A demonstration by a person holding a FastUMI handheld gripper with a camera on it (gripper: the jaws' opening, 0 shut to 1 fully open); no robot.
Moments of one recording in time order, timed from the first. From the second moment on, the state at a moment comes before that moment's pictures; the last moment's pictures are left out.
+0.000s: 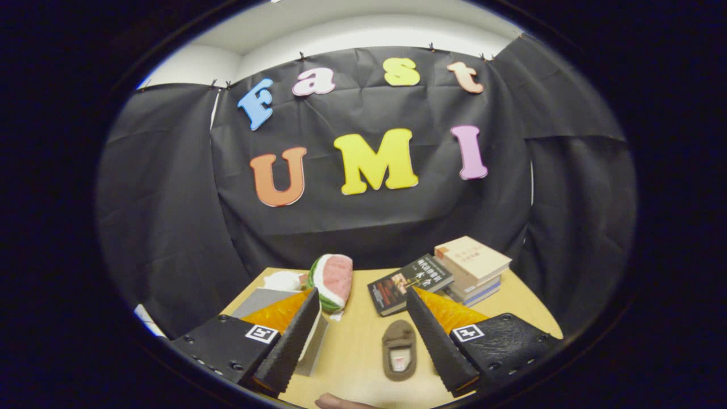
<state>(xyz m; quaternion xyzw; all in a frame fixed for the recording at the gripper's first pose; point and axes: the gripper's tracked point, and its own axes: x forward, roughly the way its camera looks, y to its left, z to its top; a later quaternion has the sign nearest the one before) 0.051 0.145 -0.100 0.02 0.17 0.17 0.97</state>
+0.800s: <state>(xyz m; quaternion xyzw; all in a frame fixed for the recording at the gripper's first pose) 0.119 0.275 -0.297 0.15 0.45 0.37 0.80</state>
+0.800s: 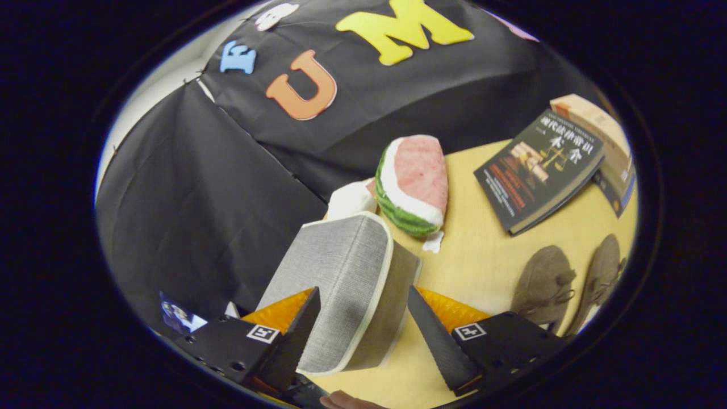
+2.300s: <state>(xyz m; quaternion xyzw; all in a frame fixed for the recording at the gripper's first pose) 0.089 0.341 -0.221 0.22 0.53 0.35 0.74</state>
